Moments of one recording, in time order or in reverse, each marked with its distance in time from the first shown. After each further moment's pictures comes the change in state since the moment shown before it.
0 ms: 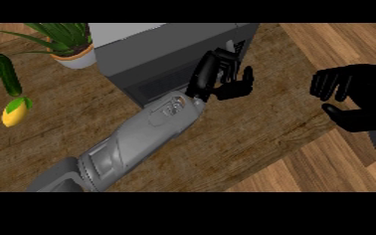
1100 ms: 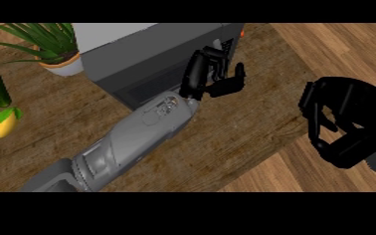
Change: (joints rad) left arm 0.025 0.029 -0.005 -0.018 0.051 0.114 -0.059; right arm 0.005 -0.008 0.126 -0.256 -0.064 0.042 0.096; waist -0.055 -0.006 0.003
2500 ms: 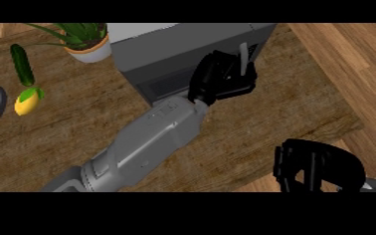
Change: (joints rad) left arm 0.044 -0.065 0.118 -0.050 0.358 -0.329 0.035; right arm 0.242 0.041 0.191 -0.244 -0.018 -0.019 0.078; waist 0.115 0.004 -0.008
